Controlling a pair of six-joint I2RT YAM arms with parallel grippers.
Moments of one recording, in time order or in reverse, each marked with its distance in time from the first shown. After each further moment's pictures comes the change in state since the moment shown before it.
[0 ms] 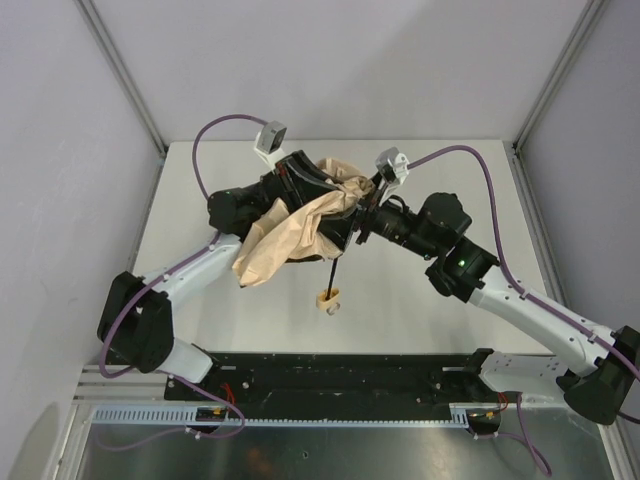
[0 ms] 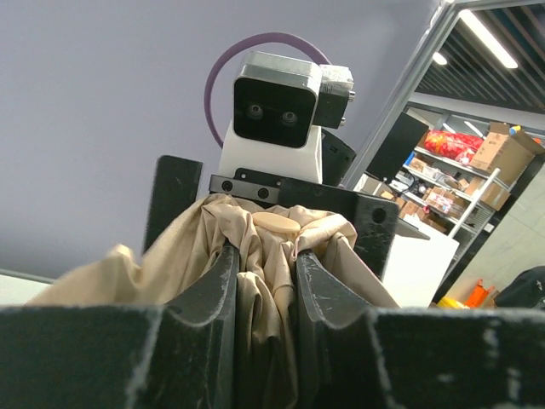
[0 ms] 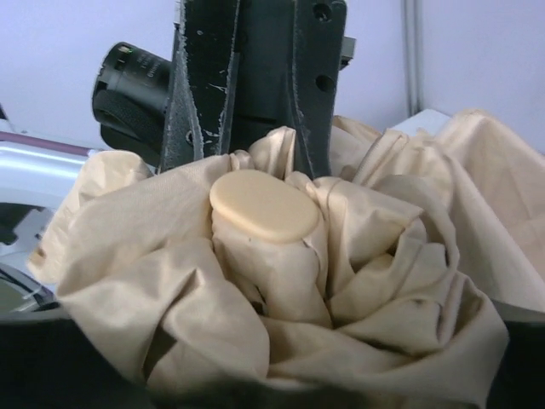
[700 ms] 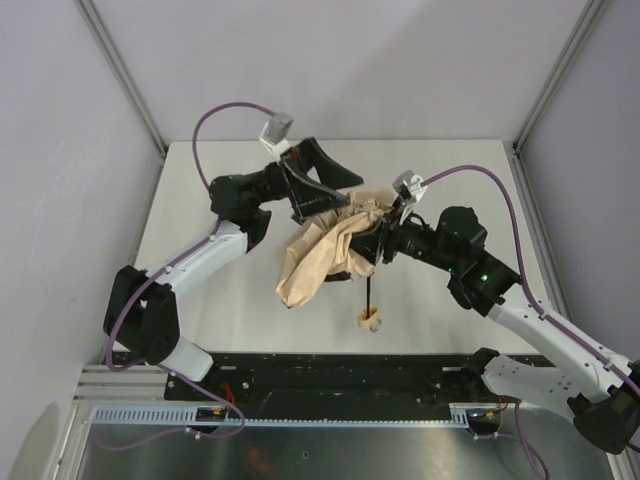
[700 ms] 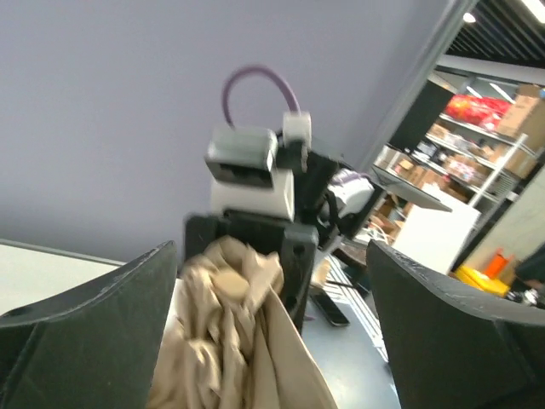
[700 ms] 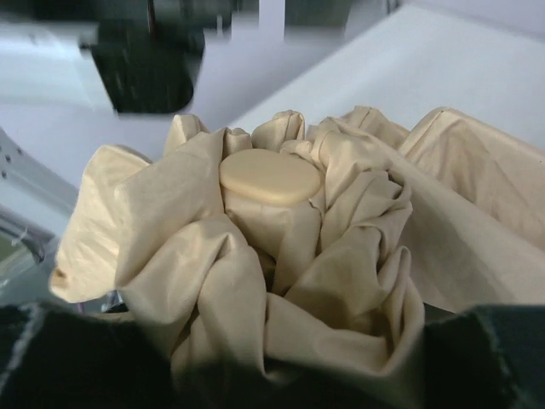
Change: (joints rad) left arm 0.017 0.053 0.068 -0.061 0.105 0.061; right arm -0.119 -0.165 -0.159 -0.135 -0.103 0.015
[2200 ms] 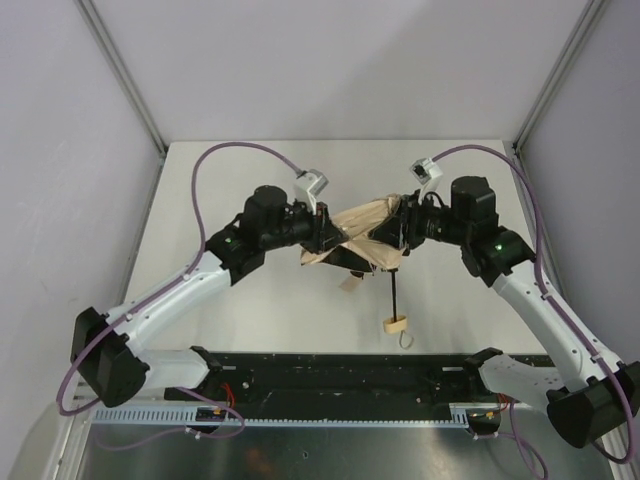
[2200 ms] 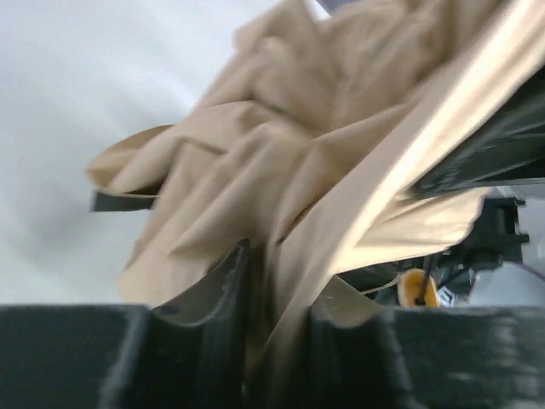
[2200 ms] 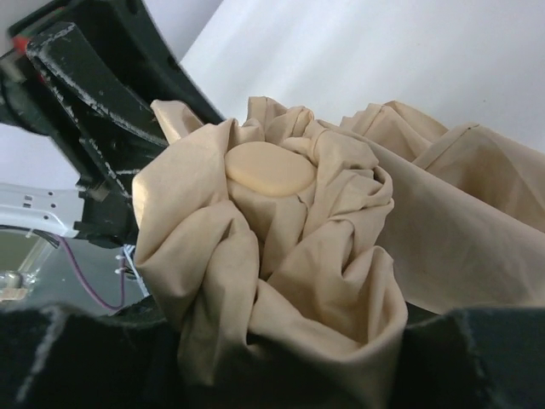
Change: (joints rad) left arm -0.165 -0.251 -0.057 -1.382 -0.626 0.929; right arm -0.283 0.093 0.138 -0.449 -0.200 0.000
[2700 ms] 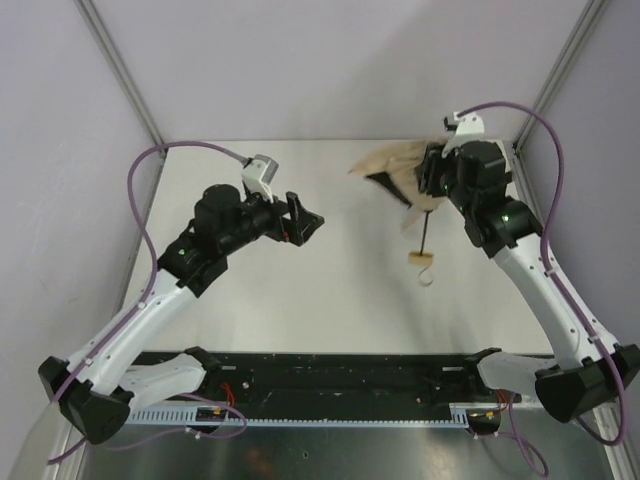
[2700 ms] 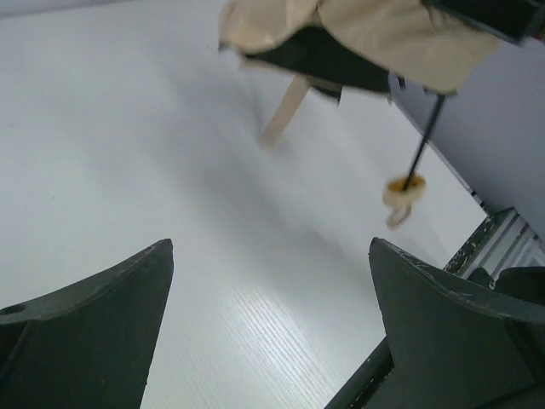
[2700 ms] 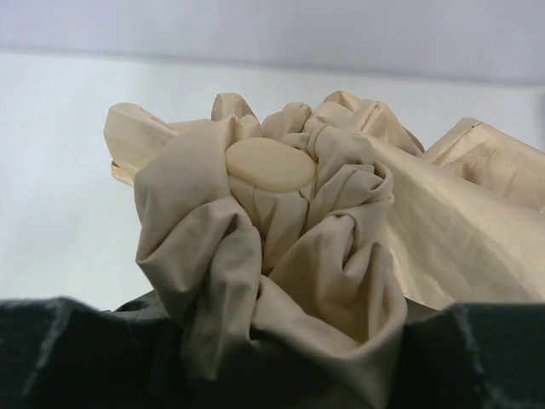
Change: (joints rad) left arm 0.120 -0.214 0.003 -0.135 -0.173 0.016; right arm -0.050 0.109 0.236 -0.061 0.608 -0.138
